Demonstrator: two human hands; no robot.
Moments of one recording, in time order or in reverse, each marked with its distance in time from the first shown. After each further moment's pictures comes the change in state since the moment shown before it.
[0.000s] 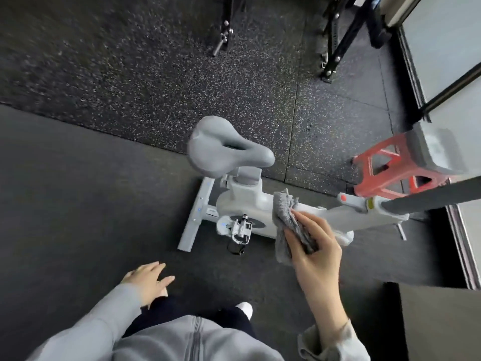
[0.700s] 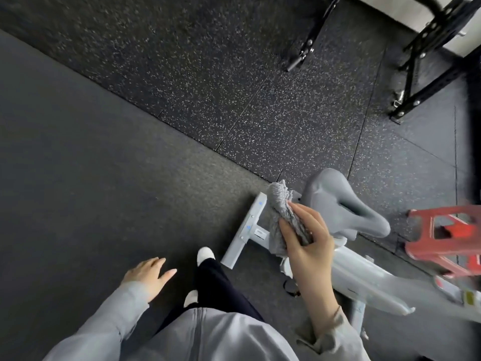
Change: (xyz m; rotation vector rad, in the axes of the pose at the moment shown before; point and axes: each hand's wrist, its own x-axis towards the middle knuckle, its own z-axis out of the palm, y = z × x) left_hand 0.034 -0.248 -0.084 -0.260 0.048 -0.176; right_hand 0.055 -0.141 0.291 0.082 -0.209 -0.054
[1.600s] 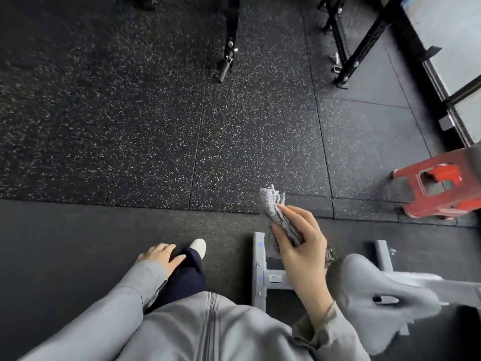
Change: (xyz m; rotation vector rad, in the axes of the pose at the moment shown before) left_hand 0.289 0.153 -0.360 0.396 0.025 0.246; right_hand 0.313 0.029 0.098 -0.156 0.350 0.156
